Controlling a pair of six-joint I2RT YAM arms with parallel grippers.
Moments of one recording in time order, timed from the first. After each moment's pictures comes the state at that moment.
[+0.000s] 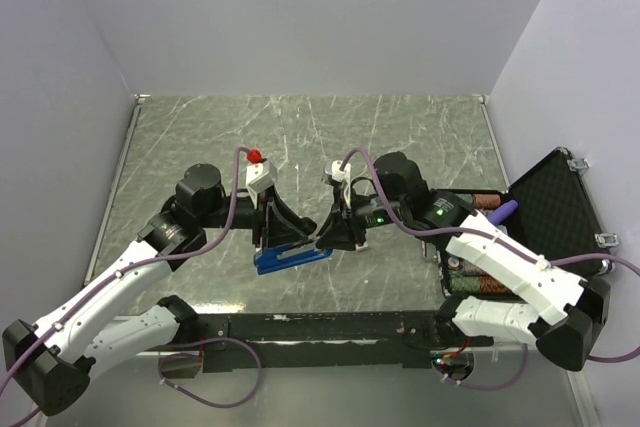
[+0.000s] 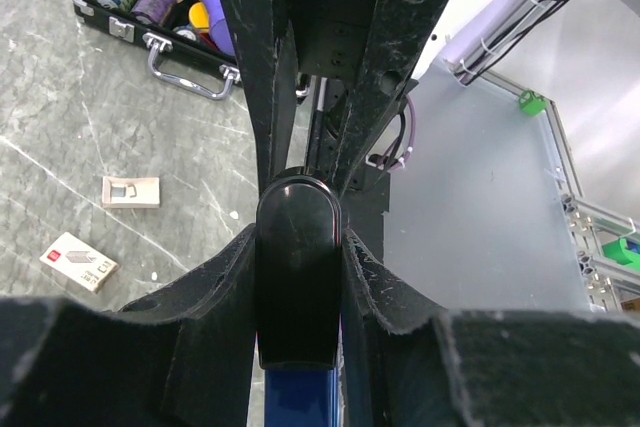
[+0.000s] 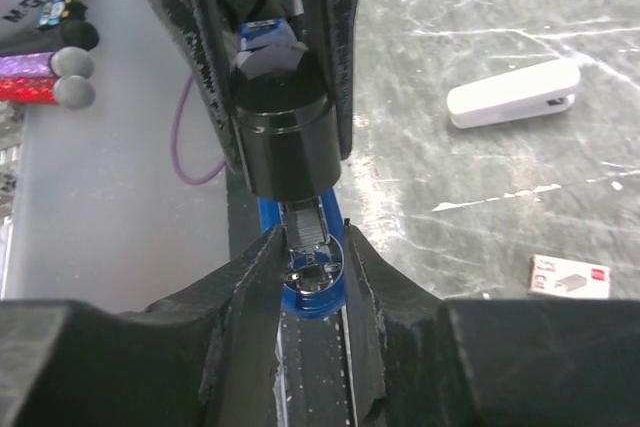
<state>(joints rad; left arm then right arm) -0.65 0.90 0.81 -0.10 0.87 -0.27 0.80 1.09 1.03 -0.45 -0.73 0.01</state>
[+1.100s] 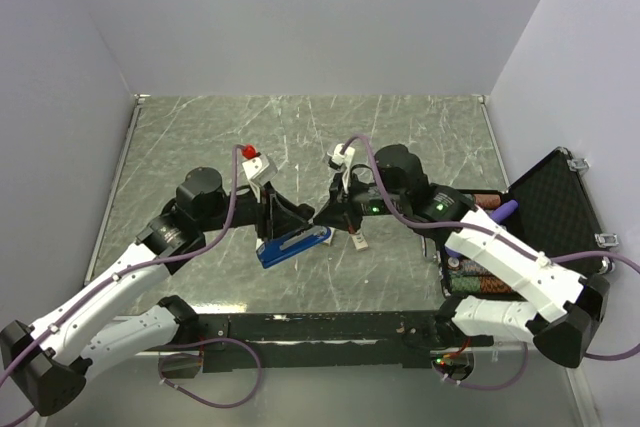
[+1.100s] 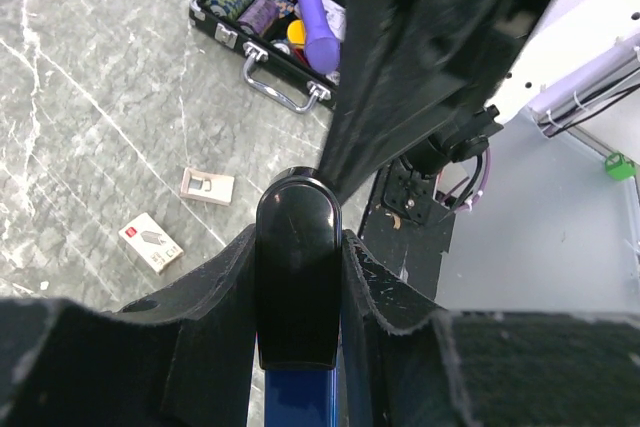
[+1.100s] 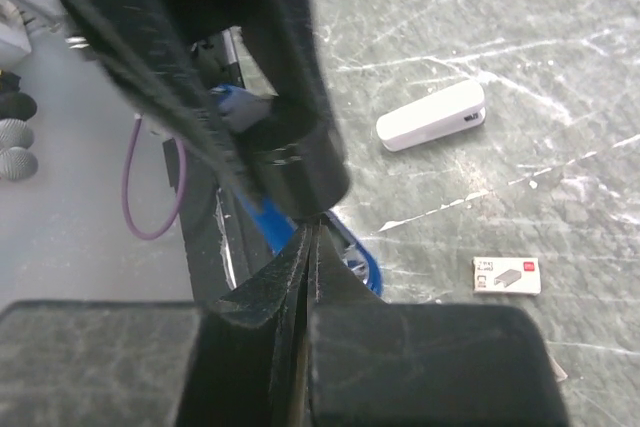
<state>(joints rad) -0.68 0.88 0.81 -0.12 0.60 -0.29 0.80 1.10 1.09 -0.43 -0.56 0.07</state>
